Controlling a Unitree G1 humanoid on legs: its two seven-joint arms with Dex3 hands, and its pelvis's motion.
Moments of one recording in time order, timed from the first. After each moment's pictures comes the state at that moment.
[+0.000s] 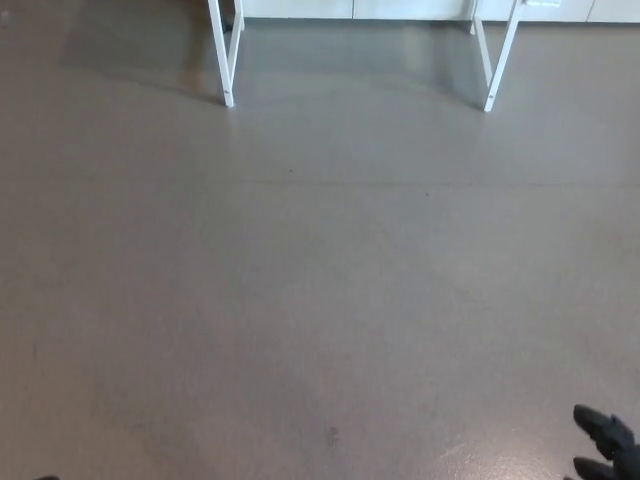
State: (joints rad) left_arm 0.22 0.31 0.35 0.63 -0.12 0.00 -0.32; right_arm 0.18 -0.24 -0.04 0.42 -0.09 0.00 0.03
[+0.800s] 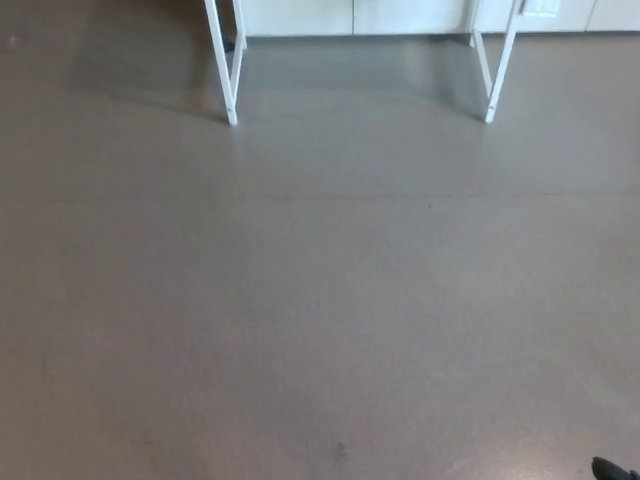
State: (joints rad) left_arm 0.37 0.27 0.36 0.64 -0.23 -0.06 -0.48; right_arm 0.35 -0.25 -0.04 0.34 -0.07 -0.01 0.06
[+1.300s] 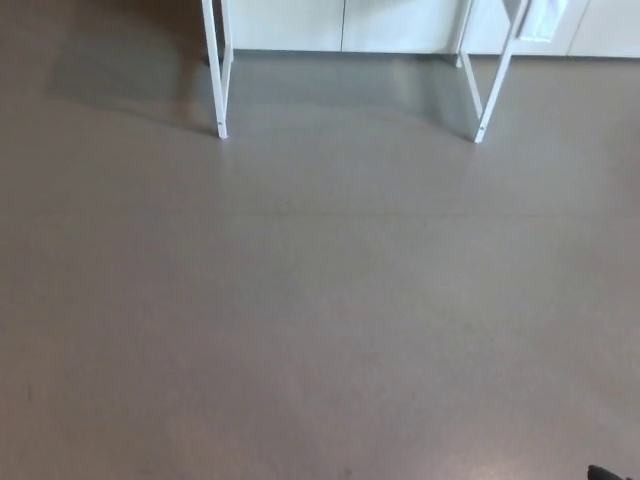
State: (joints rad) left_arm 0.38 0.27 0.37 0.68 -0.28 -0.08 -0.53; right_arm 0.36 -0.24 -0.03 0.35 -0.07 -0.01 0.06
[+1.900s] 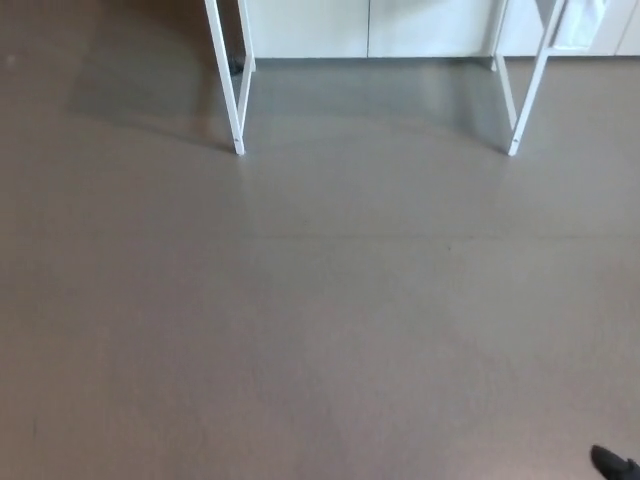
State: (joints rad) left_arm 0.36 0.28 0.32 0.69 -0.28 -0.10 -0.52; right_arm 0.34 -0.26 -0.03 0.34 -0.07 -0.02 0.06
